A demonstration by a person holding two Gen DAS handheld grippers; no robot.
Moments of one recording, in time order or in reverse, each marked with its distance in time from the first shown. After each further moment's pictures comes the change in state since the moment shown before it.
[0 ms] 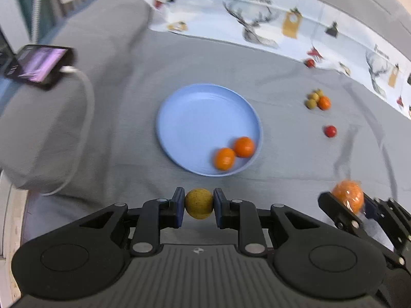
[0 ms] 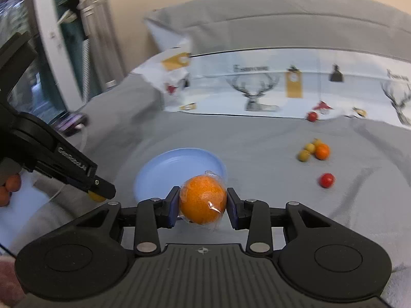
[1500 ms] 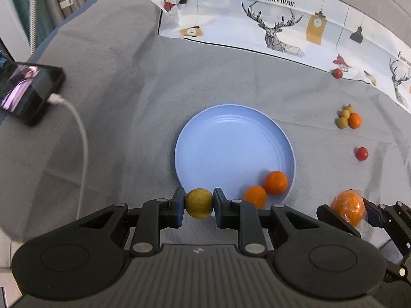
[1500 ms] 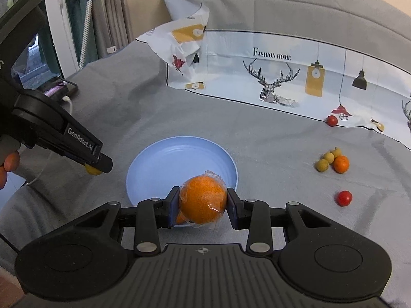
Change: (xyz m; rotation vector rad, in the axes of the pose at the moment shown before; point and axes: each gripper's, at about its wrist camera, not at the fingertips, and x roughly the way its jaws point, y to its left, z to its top) left arm 0.075 0.009 0.064 0.016 0.016 0.059; right arm 0.086 0.034 0.027 -0.110 0.122 -0.054
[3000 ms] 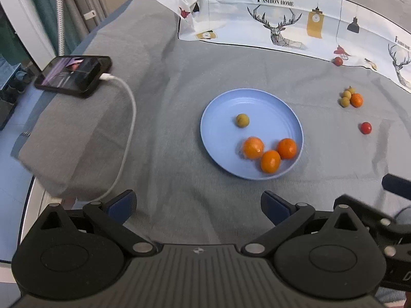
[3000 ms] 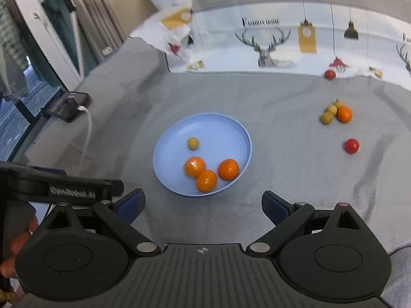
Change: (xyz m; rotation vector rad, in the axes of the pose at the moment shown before) left arm -0.070 0.008 -0.082 0.033 -0.066 0.103; right arm -0.050 -0.002 -0.002 0.204 0.109 0.084
